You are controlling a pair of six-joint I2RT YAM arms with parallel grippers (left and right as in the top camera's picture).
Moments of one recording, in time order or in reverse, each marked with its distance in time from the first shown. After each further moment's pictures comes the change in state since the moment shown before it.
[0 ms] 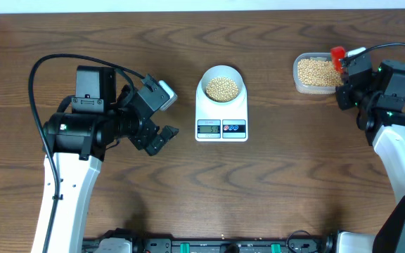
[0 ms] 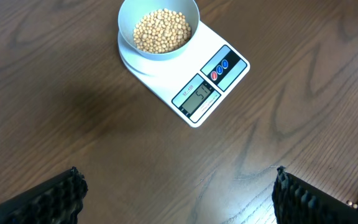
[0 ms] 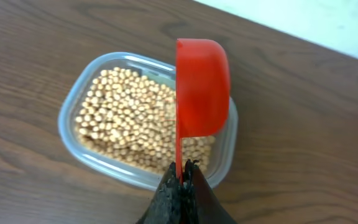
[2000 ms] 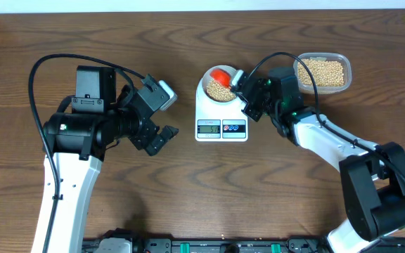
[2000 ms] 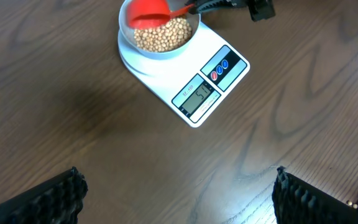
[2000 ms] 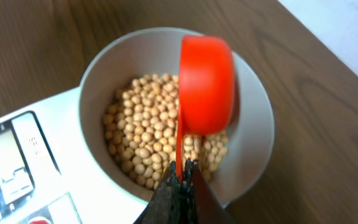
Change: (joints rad) left arm 0.000 0.000 0.000 0.000 0.000 0.000; right arm 0.550 0.280 0.034 0.216 -0.171 -0.106
